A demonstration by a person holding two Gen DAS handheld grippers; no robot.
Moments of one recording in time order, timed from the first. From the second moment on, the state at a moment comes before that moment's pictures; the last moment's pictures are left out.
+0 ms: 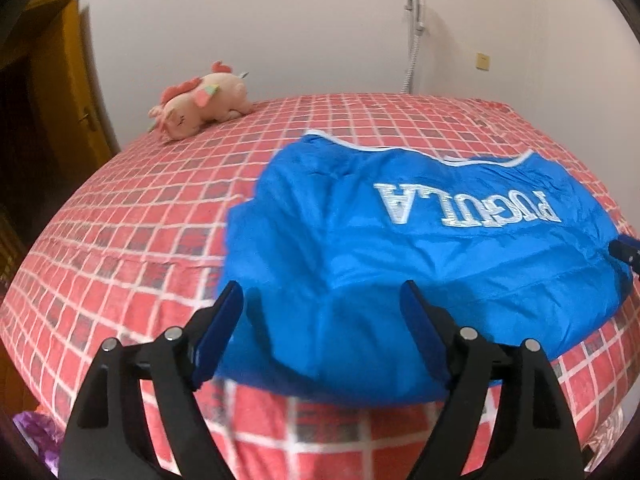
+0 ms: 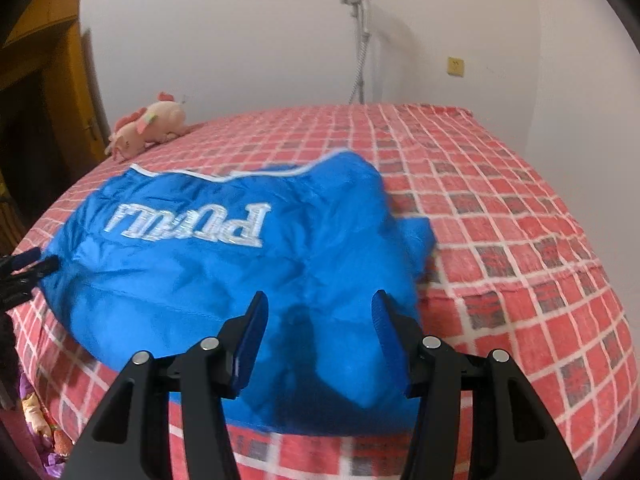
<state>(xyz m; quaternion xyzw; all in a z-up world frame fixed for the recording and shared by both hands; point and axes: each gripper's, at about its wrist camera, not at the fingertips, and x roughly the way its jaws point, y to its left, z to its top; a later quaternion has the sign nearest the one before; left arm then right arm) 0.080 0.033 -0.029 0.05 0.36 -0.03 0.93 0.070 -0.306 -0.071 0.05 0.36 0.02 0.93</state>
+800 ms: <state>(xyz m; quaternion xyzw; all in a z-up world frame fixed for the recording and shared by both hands) 0.103 0.104 -0.070 -0.15 0.47 -0.09 0.86 0.082 -0.310 -0.088 0.06 0.38 0.02 0.92</state>
